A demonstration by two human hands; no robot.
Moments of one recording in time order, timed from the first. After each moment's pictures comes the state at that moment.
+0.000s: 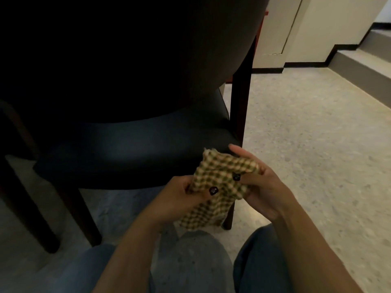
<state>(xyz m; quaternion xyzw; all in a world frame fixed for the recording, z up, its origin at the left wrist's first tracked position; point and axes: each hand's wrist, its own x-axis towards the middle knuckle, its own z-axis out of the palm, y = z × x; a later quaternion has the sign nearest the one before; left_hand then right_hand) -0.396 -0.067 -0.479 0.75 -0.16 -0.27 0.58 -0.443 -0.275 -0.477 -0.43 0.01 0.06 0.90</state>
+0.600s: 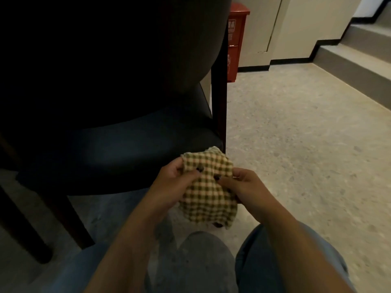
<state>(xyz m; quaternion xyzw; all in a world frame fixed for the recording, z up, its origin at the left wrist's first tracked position) -0.397 -0.101 -0.463 0.73 -0.06 -0.23 0.64 -0.456 -0.281 -0.489 -0.69 0.16 0.04 0.71</state>
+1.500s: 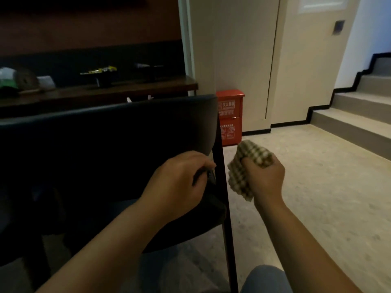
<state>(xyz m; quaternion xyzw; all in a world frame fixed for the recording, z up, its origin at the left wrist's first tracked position) -0.423 -0.101 -0.268 0.83 -0.45 0.24 0.24 -0.422 -0.294 -0.329 -0.62 0.20 -0.42 0.63</state>
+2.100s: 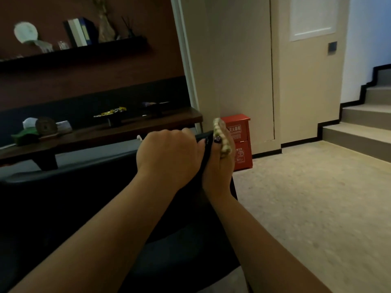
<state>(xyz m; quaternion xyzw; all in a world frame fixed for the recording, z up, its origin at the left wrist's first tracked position) -0.389 -0.125 -0.167 0.84 -0.23 0.47 -0.17 -0.337 -0.216 -0.254 -0.54 -0.01 -0.52 0.66</state>
